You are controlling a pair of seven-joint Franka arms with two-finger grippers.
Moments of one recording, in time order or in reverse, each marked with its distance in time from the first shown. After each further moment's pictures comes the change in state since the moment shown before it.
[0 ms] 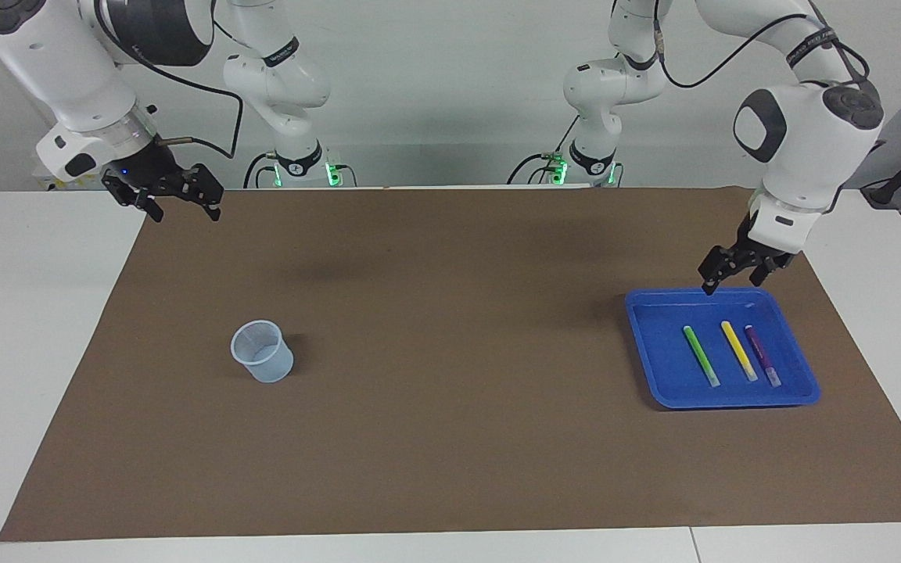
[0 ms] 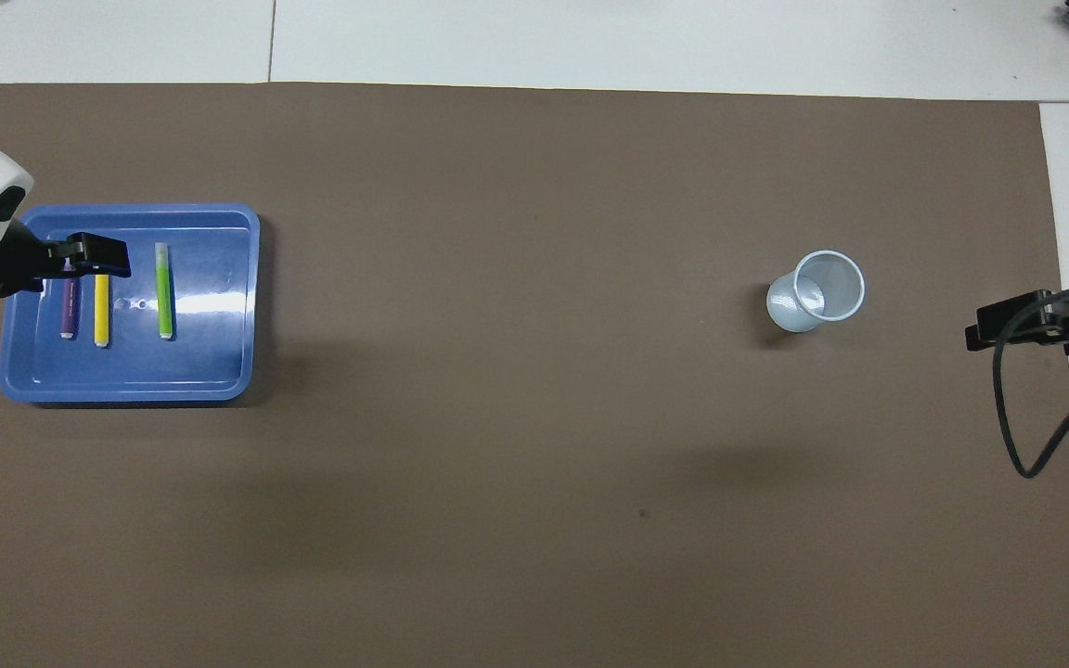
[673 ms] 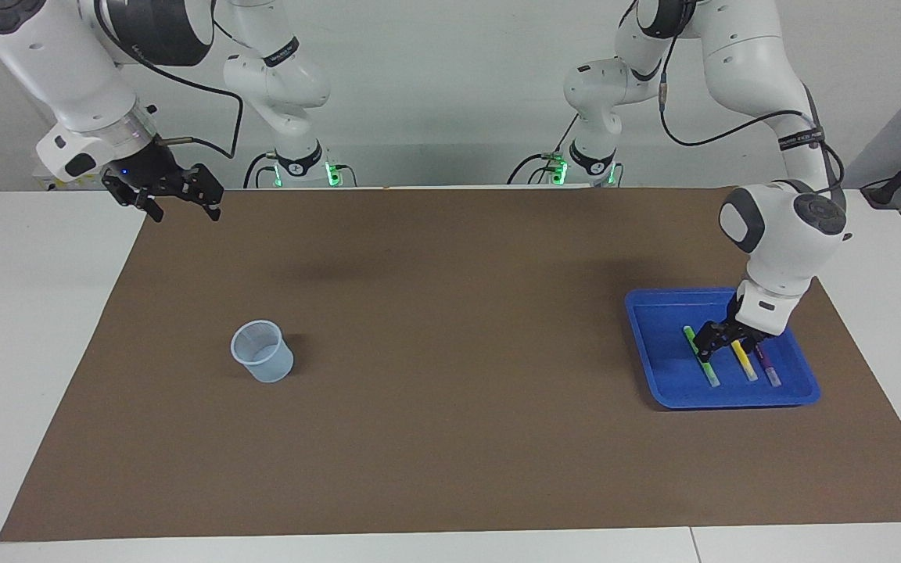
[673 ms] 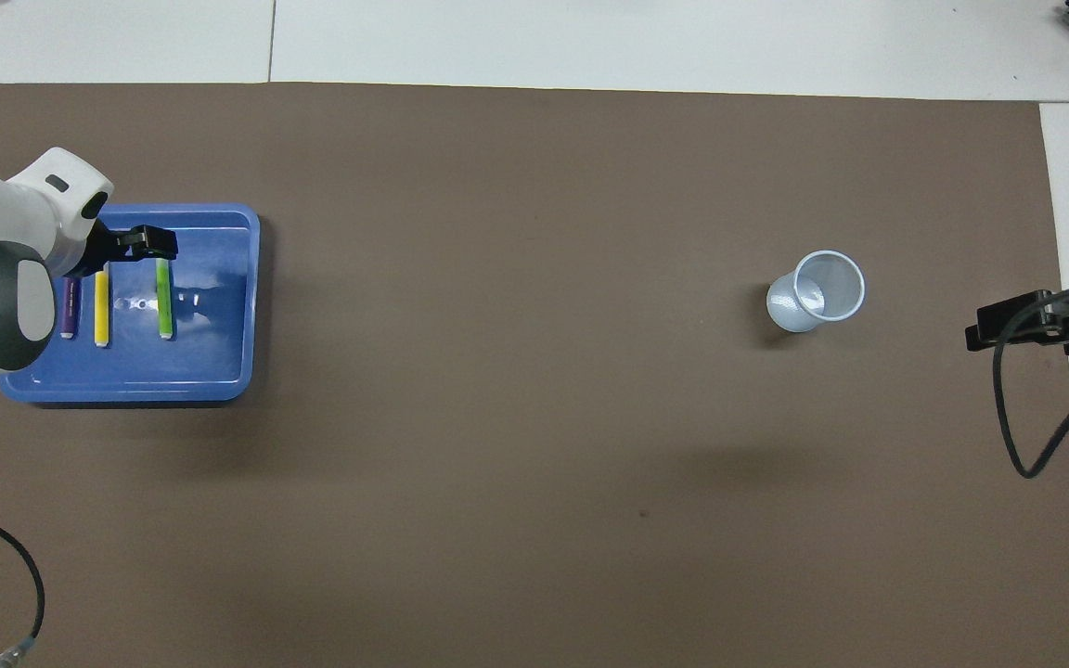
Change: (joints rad) left arm 0.022 0.248 0.000 0.004 0.052 0.270 0.011; right arm 0.000 0.000 0.000 0.000 0.000 0.000 0.000
